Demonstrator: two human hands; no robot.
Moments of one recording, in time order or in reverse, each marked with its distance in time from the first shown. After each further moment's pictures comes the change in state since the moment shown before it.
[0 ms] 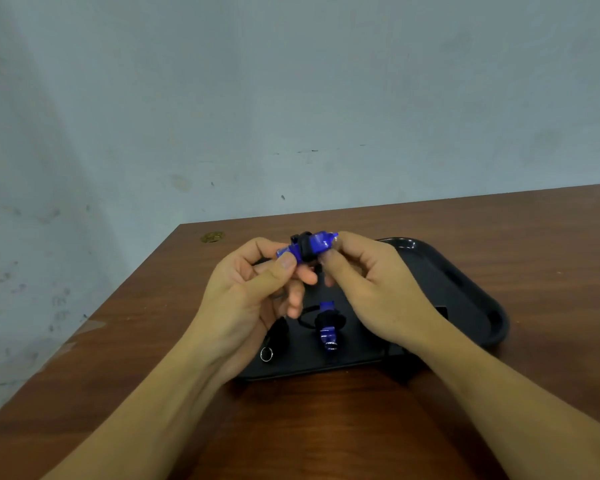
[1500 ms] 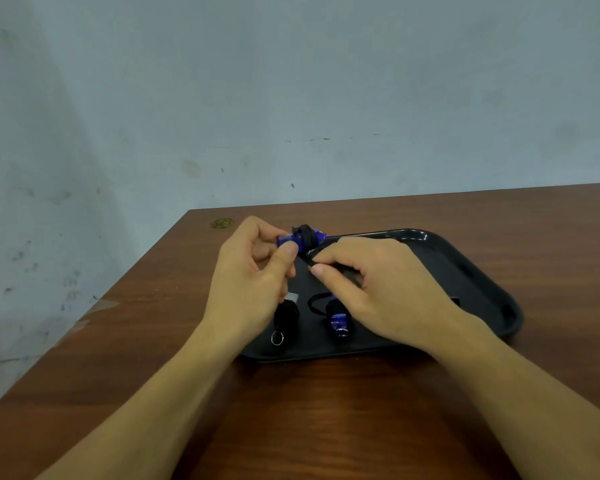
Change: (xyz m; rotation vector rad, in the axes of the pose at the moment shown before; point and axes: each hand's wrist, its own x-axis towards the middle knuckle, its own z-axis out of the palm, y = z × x) left_hand 0.004 -0.009 -0.013 0.608 0.278 0.159; right_hand -0.002 -0.001 0.003 -0.545 -0.083 -0.222
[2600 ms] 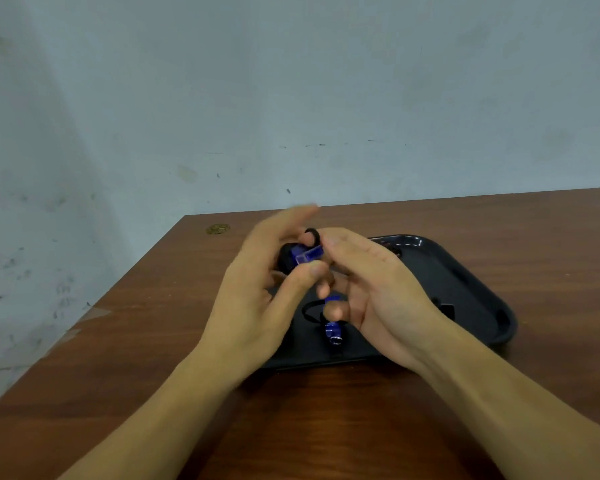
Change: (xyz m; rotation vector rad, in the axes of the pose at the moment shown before) left_hand -0.018 0.020 0.003 0.203 -0.119 0.398; right_hand -0.002 -0.020 -0.004 1.439 -0.070 0.523
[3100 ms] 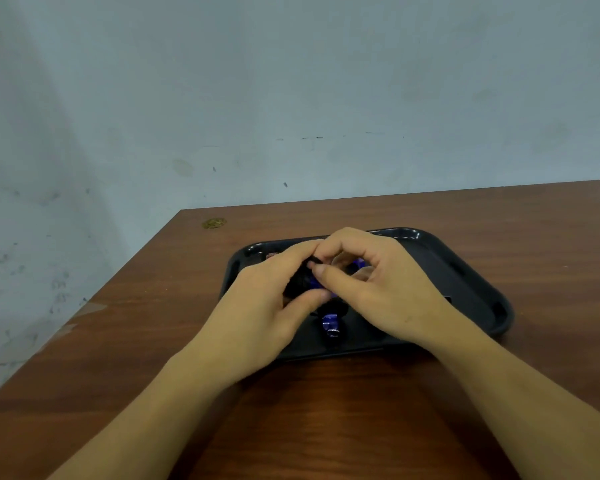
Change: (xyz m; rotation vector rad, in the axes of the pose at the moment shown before) left_hand -0.003 -0.006 0.000 0.172 -0.287 -0.072; right_hand 0.004 0.002 -0.022 -0.938 0.073 -0.349
